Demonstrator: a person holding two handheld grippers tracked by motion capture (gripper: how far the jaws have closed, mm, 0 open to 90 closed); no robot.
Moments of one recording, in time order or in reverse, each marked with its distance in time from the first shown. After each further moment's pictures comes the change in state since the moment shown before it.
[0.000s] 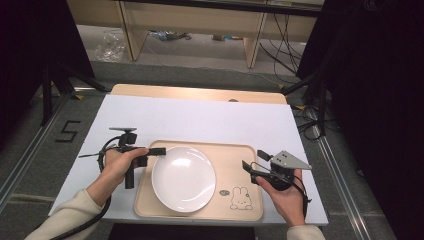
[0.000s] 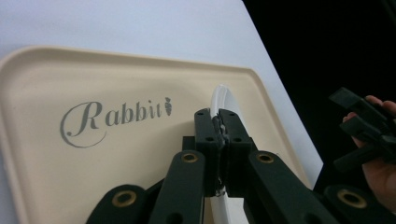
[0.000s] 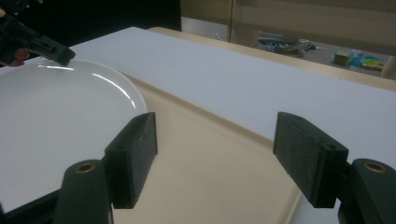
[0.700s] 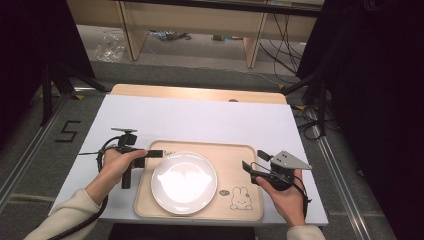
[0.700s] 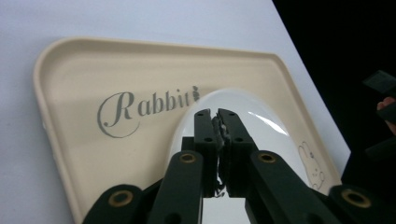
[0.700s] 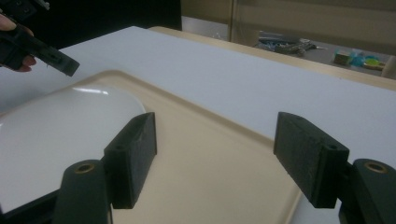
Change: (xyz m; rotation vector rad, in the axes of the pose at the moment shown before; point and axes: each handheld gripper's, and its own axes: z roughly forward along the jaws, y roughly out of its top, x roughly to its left) left arm 0.010 0.002 -0.001 0.040 0.058 0.056; right arm -0.002 0.000 0.000 -0.012 -0.014 -0.035
